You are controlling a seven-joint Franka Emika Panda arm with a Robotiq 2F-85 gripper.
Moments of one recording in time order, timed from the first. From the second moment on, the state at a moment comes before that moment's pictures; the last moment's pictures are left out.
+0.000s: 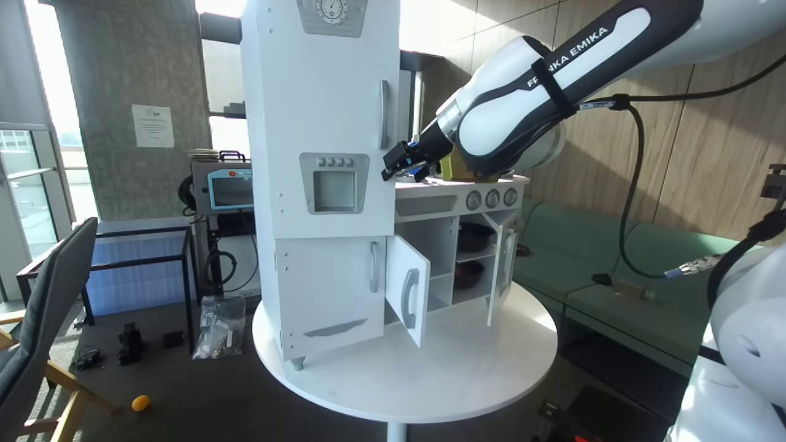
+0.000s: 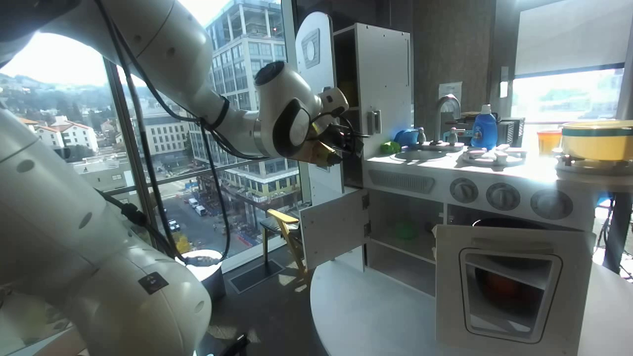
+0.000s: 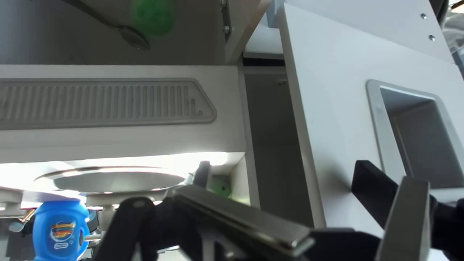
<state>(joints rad) 0.01 -0.45 0.01 -2.64 -0.01 3.13 0.10</state>
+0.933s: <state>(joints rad) -0.06 -0.48 -0.07 -2.65 -0.02 2.94 0.03</state>
